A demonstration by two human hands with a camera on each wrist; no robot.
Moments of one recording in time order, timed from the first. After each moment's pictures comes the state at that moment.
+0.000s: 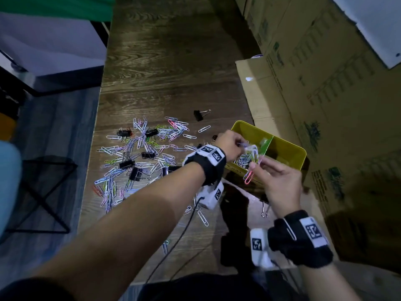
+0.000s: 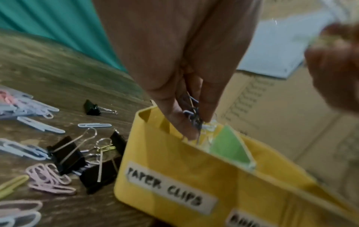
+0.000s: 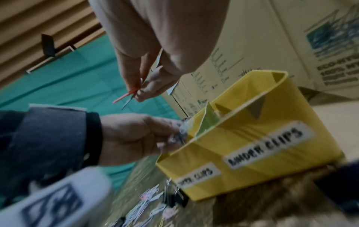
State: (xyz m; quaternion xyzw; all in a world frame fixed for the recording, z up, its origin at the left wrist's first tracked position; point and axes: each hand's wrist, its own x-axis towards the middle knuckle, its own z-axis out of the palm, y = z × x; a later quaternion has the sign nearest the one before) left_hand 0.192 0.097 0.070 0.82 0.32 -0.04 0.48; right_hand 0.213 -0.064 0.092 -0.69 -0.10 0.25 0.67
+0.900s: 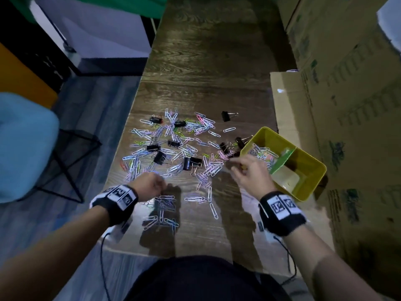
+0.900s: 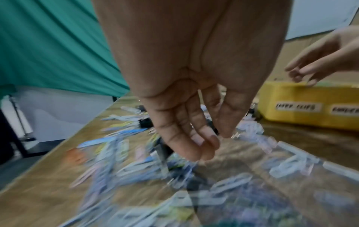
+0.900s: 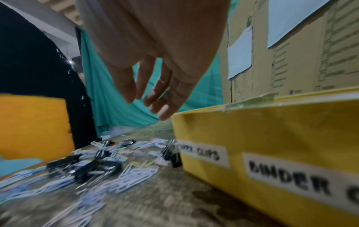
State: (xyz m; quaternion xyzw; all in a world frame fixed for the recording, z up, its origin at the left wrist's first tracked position) left_hand -0.080 0.130 0.055 0.82 0.43 -0.20 0.31; right_hand 0.197 -0.013 0.064 -0.77 -0.53 0.25 0.25
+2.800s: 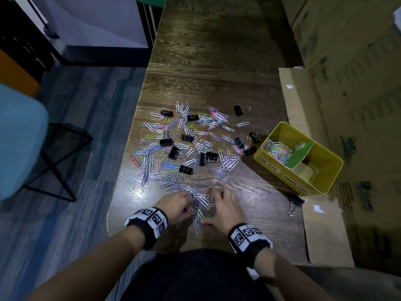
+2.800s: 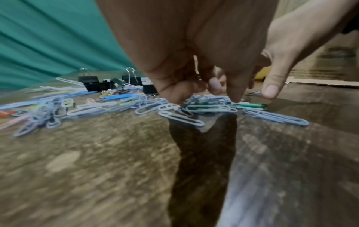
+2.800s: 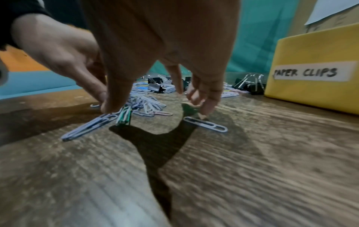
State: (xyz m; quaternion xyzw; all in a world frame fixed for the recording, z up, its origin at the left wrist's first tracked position) left_hand -0.114 0.088 -0.009 0.92 0.24 -0.19 0.25; right_hand 0.039 -0.028 -0.004 -0.80 -0.50 0.32 0.02
